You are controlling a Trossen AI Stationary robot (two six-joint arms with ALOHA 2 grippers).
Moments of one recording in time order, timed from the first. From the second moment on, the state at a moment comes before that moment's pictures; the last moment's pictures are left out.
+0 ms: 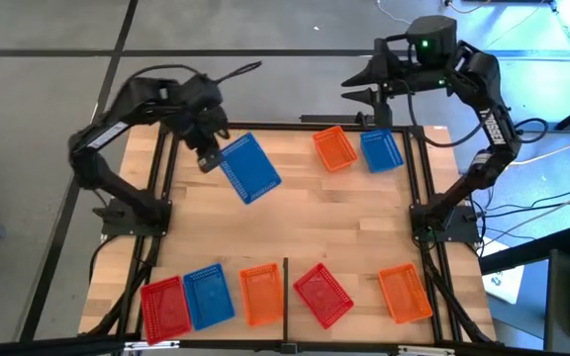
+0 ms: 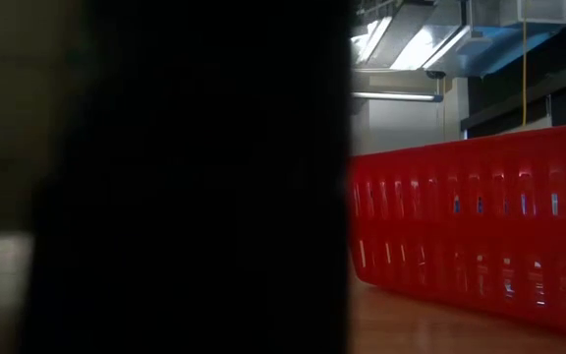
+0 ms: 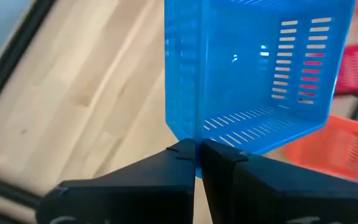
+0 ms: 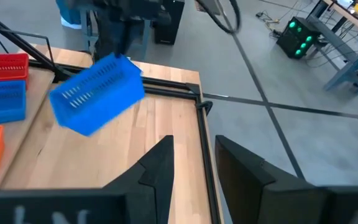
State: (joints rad) left arm 0.40 1.44 1.95 -1.57 0.12 -0.18; right arm -0.56 1.60 2.35 -1.22 -0.37 -0.45
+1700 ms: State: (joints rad) left arm -0.50 1.25 1.35 -1.33 0.38 -1.09; right arm -0.29 1.62 2.35 -1.36 -0.60 -0.51
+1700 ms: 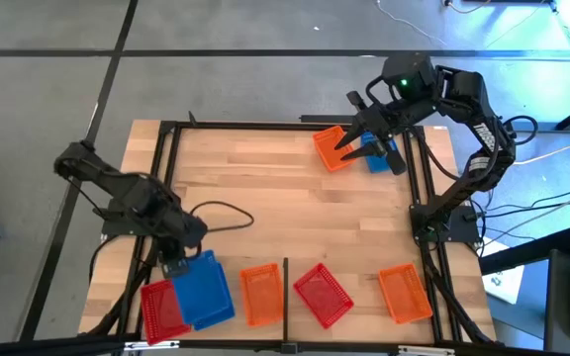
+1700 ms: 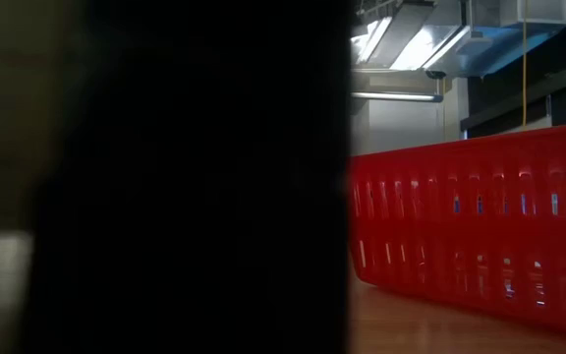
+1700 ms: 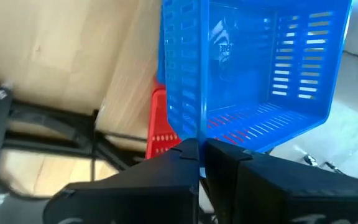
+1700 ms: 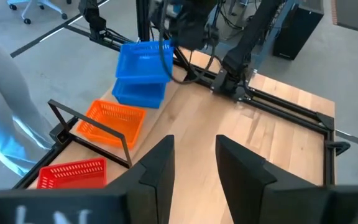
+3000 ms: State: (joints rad) left arm -0.51 1.25 1.12 -1.03 0.53 -1.13; right arm -0.29 1.62 2.35 -1.35 -0.57 -0.56
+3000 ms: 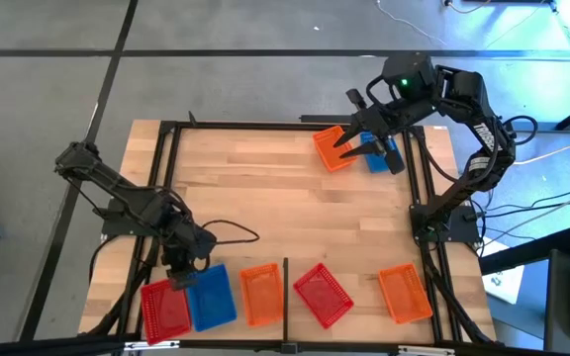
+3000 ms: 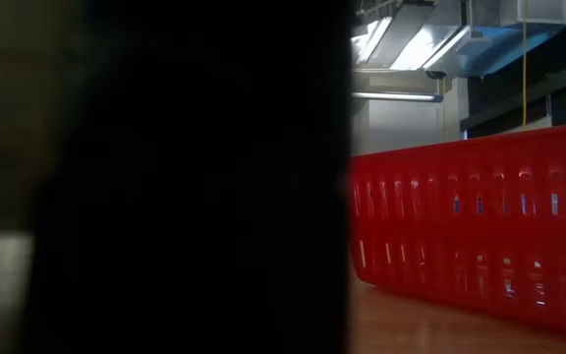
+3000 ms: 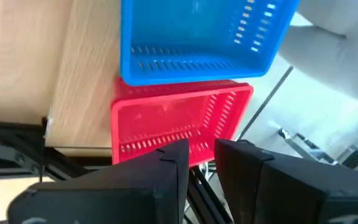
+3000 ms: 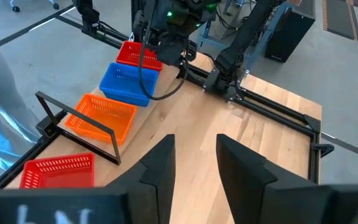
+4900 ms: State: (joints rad) left arm -0.28 1.11 1.27 -1.06 -0.09 -0.72; right arm -0.07 1.41 1.36 -1.19 0.08 0.84
